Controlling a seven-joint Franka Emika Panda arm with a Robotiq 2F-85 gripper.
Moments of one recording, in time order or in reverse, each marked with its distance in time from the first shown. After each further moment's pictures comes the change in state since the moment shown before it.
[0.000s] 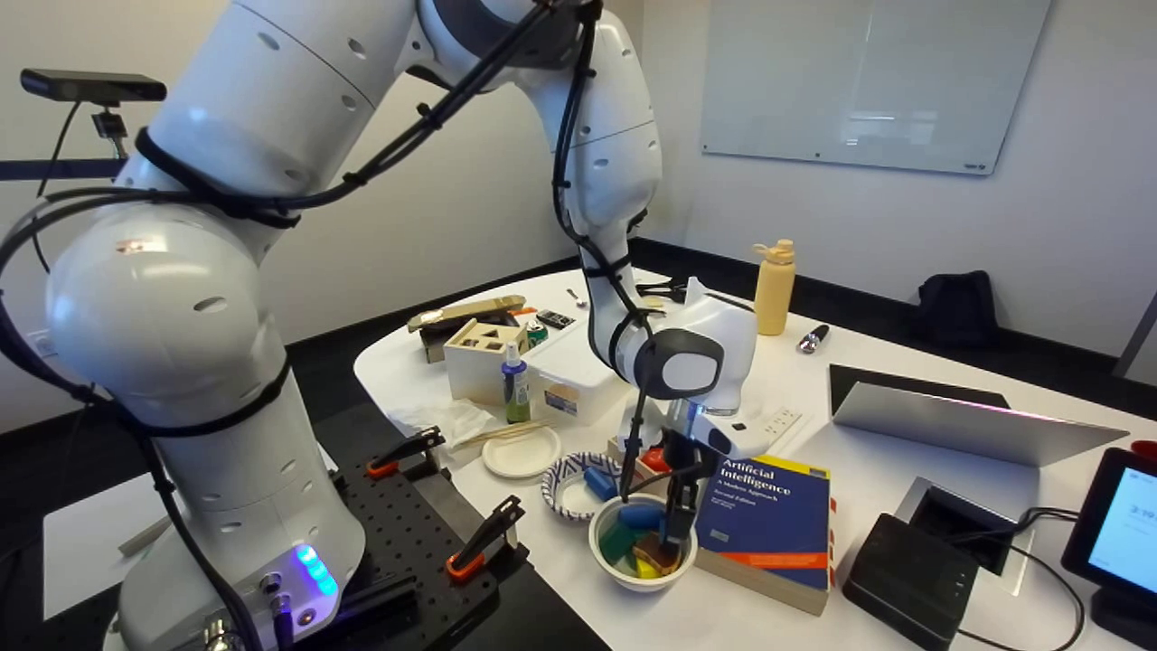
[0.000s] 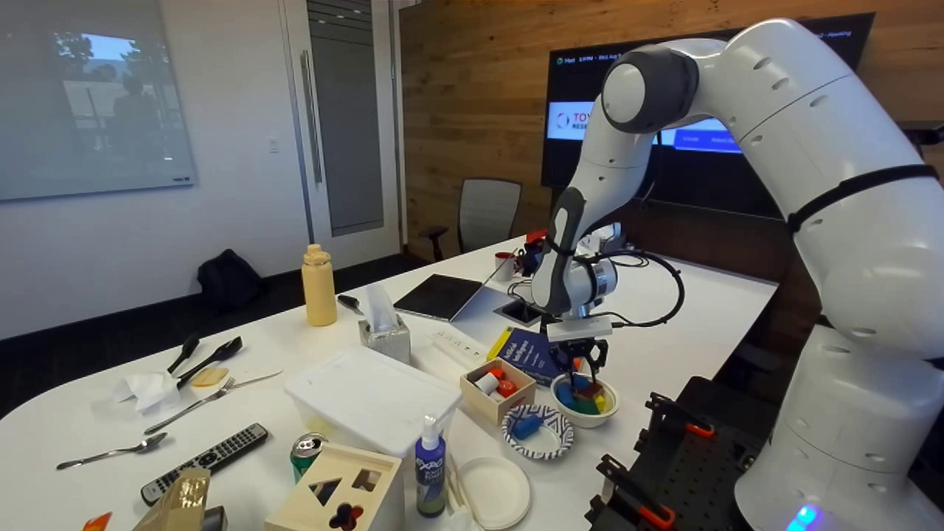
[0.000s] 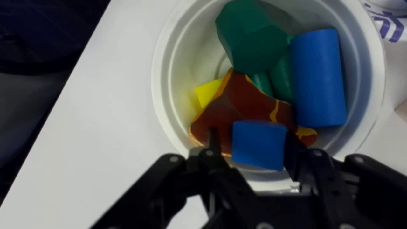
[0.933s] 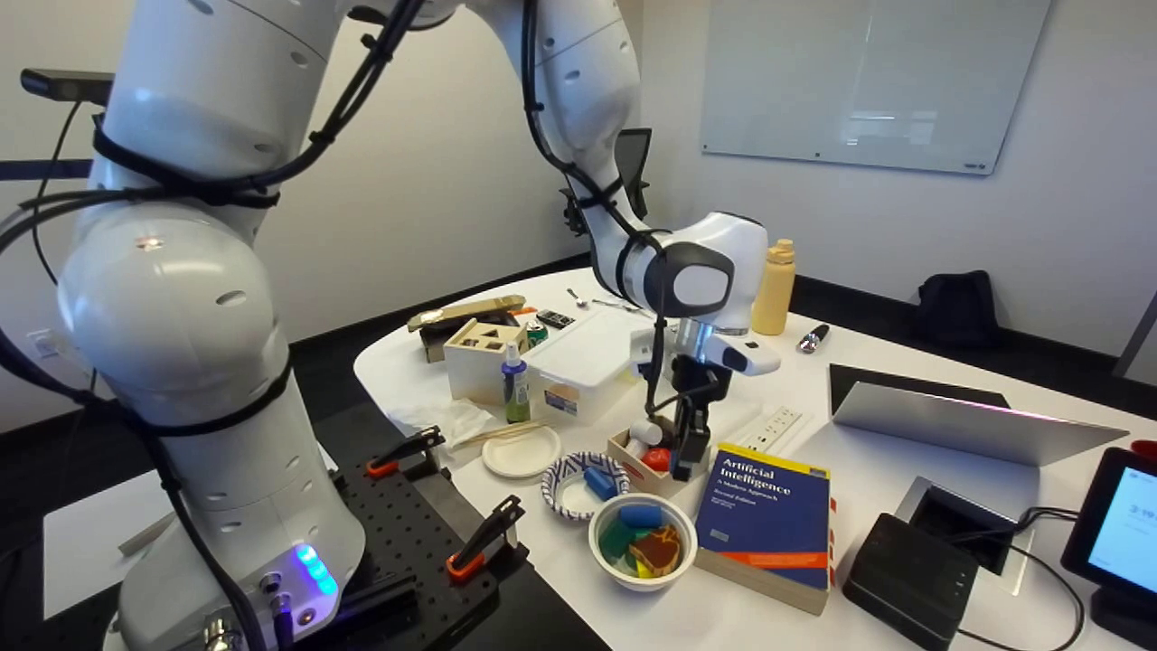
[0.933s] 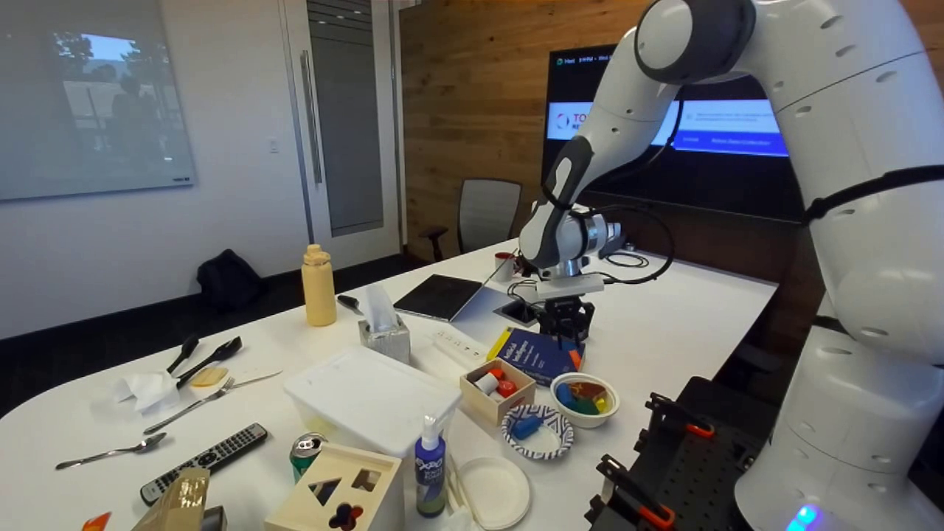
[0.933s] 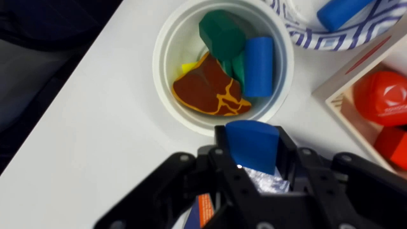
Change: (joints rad) arm 0.091 -0.225 -0.047 -0.026 -0.014 -0.168 -0.066
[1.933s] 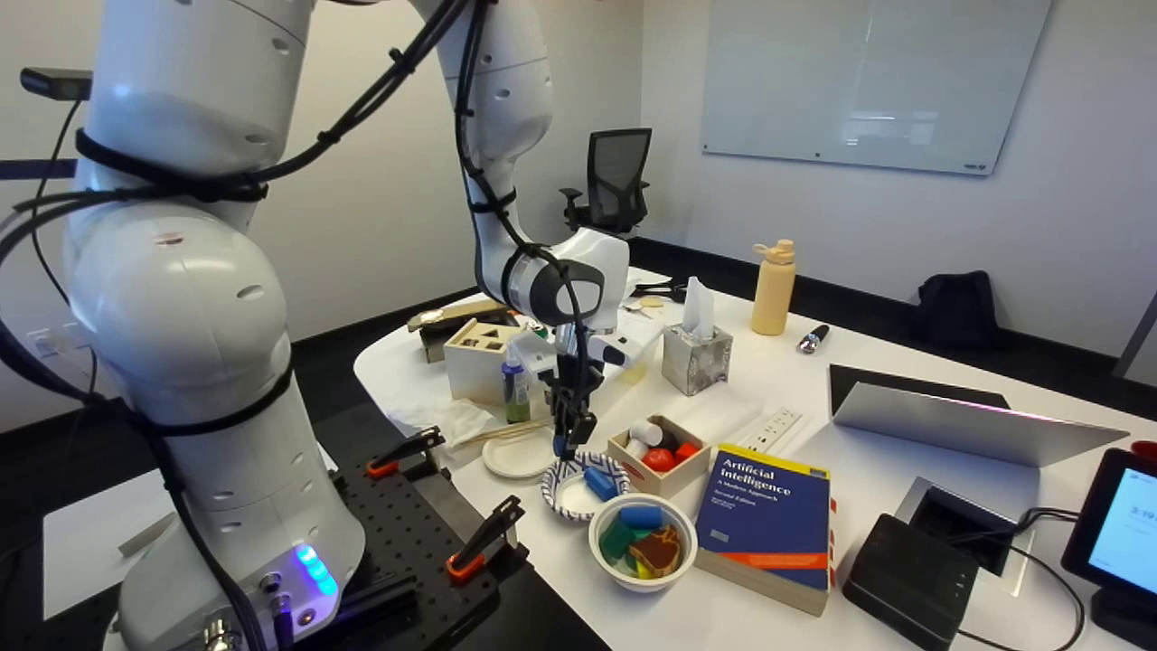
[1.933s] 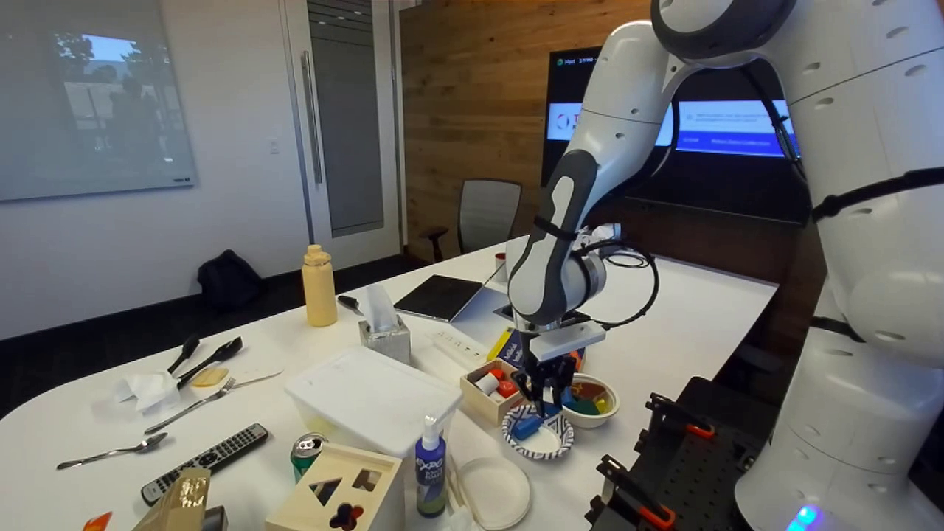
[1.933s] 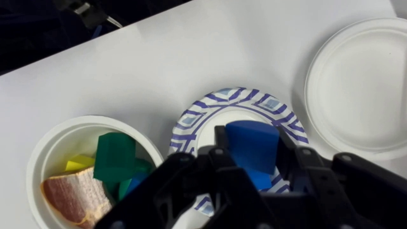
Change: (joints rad) arm 0.086 -0.061 0.236 -0.285 -0.007 0.219 -0.163
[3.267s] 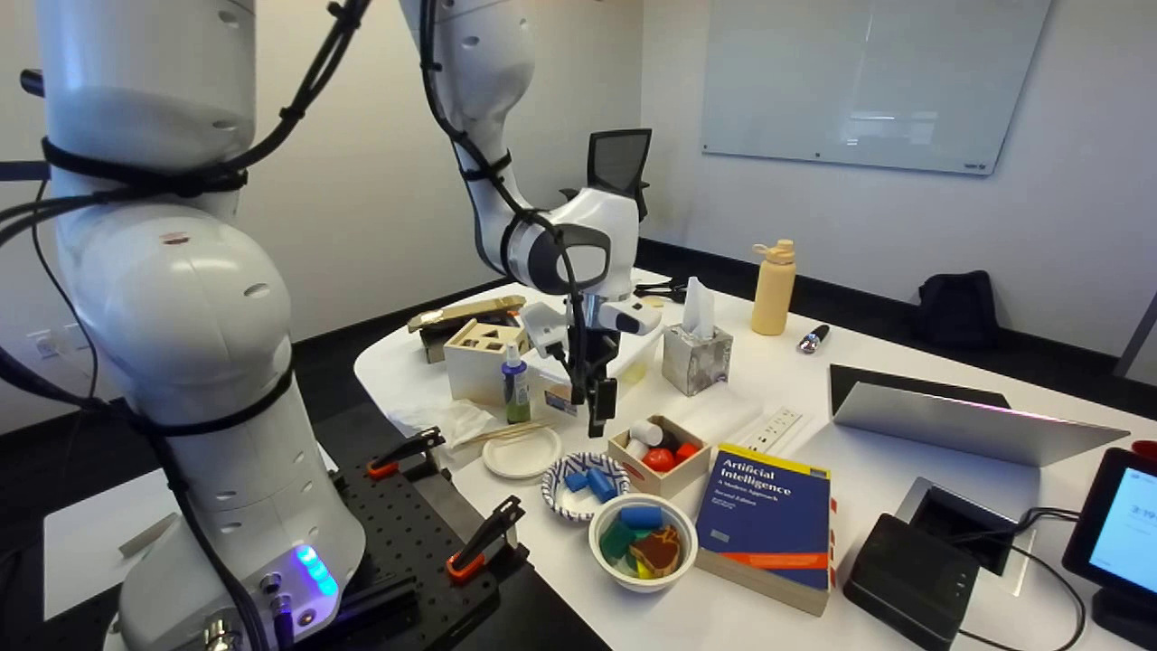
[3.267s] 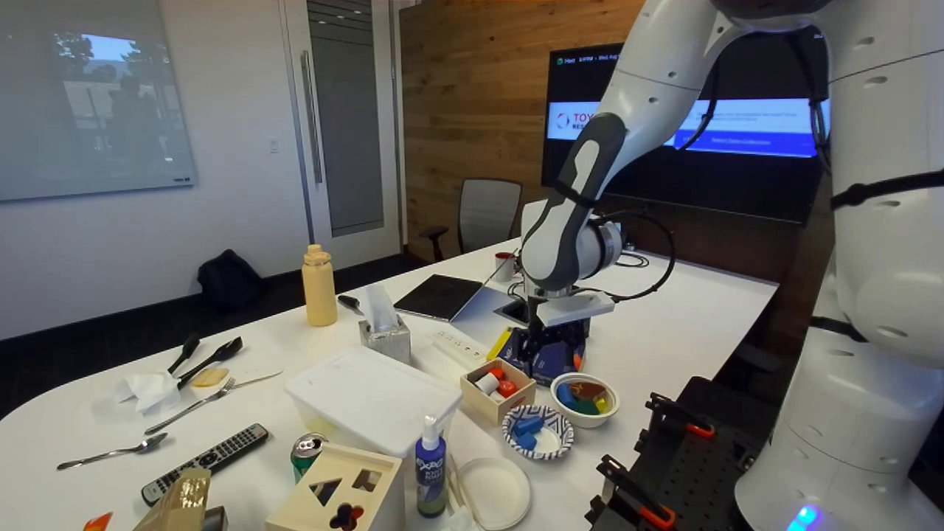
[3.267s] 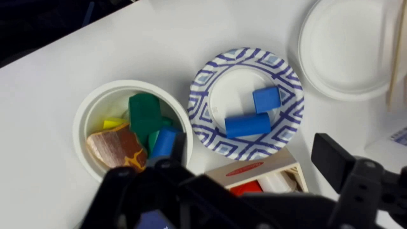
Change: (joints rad) arm 0.033 -0.195 -0.094 -0.071 0.002 -0.004 0.001
